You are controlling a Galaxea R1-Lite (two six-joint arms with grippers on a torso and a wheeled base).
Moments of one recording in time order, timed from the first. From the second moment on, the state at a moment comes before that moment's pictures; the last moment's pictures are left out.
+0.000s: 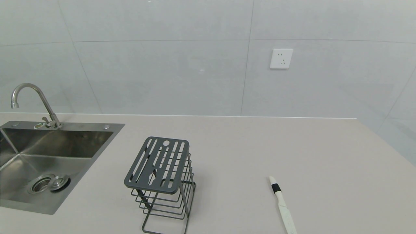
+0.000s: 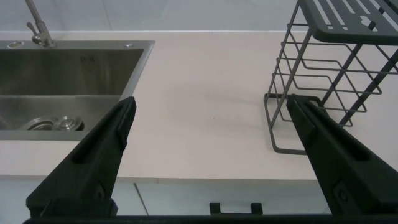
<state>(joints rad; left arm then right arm) 0.00 0.00 0.00 0.00 -0.04 0.01 0.01 0.18 -0.20 -0.03 0.26 0.01</state>
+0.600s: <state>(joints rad) 0.00 0.00 0.00 0.00 -0.04 0.01 0.21 0.76 -0.33 0.08 0.29 -0.02</state>
